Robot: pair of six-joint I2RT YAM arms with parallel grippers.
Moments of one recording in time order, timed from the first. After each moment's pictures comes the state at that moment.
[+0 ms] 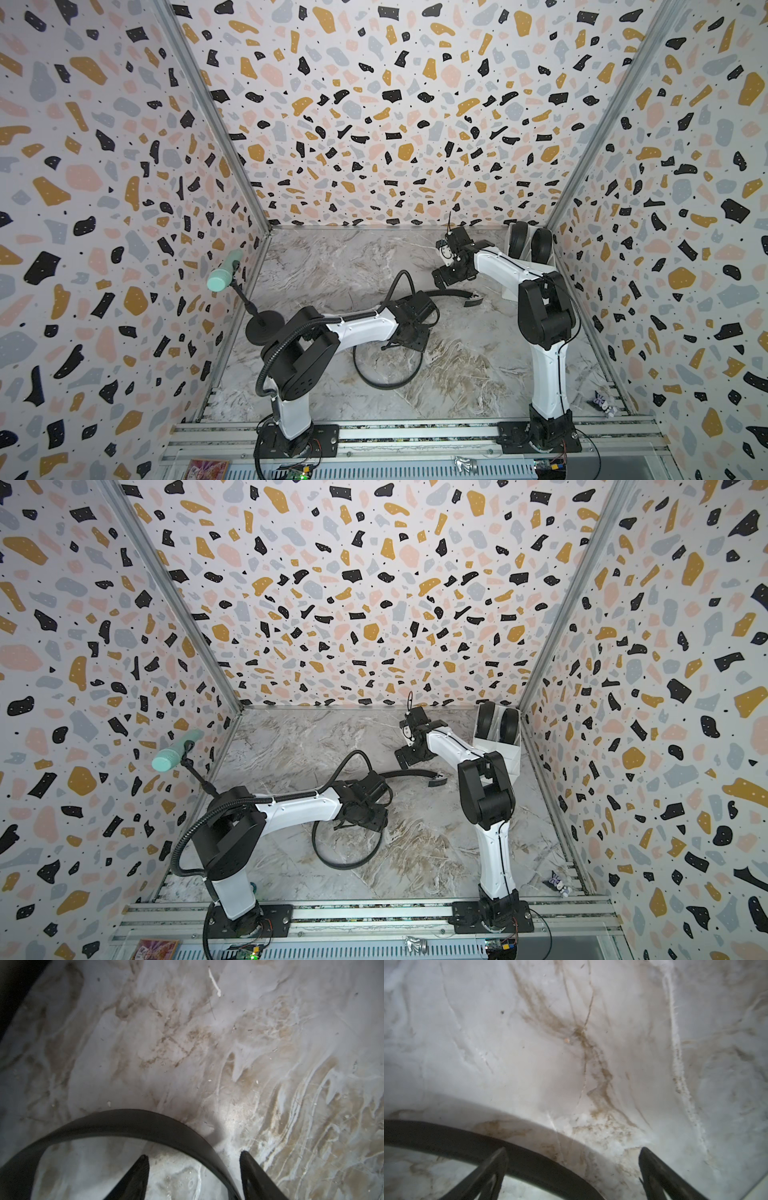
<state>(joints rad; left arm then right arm) -0.88 1.82 1.14 -0.54 -0.01 -0.49 0.42 2.11 1.68 -0.73 -0.05 -0.12</state>
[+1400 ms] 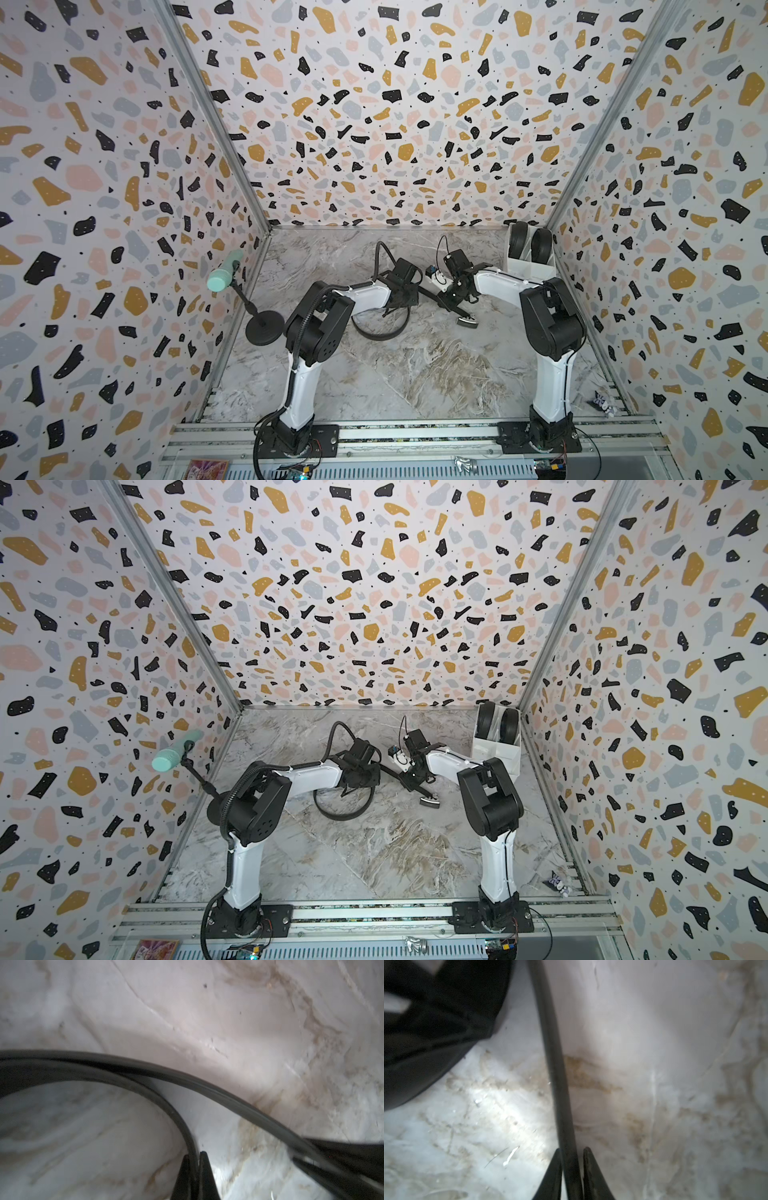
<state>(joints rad) -0.61 2.10 1.38 -0.26 0.02 -0.58 0.48 1.98 1.33 -0.57 -0.21 -0.30</state>
